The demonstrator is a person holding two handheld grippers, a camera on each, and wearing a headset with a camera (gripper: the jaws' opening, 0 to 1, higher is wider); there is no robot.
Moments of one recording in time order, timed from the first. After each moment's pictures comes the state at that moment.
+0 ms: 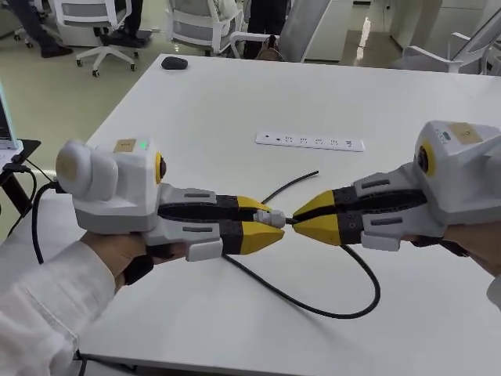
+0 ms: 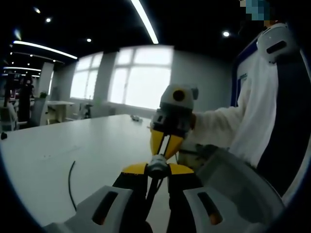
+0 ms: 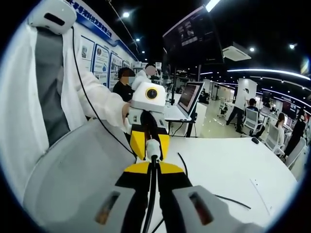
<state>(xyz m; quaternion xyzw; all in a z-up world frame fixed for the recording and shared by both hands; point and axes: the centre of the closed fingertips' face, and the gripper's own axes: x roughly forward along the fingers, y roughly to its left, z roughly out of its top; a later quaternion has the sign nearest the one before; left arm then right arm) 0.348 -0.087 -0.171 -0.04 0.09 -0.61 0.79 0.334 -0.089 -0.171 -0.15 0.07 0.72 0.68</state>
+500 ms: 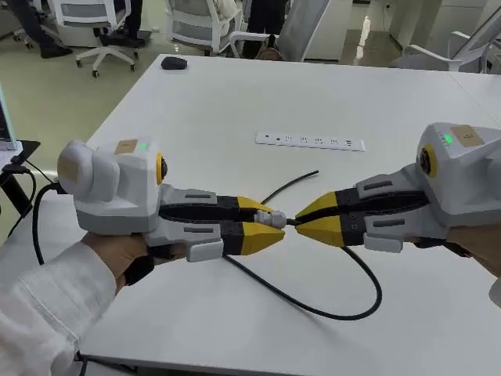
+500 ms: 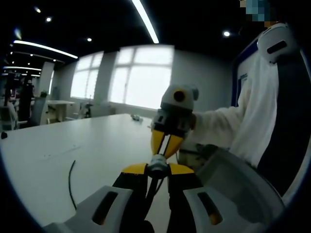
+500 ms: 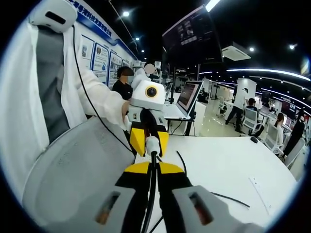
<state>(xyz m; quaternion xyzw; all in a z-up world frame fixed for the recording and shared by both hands) 0.349 -0.086 -0.172 -0.04 0.10 -0.61 0.79 0.337 -0.095 -0.174 -0.15 0.08 0.71 0.68</state>
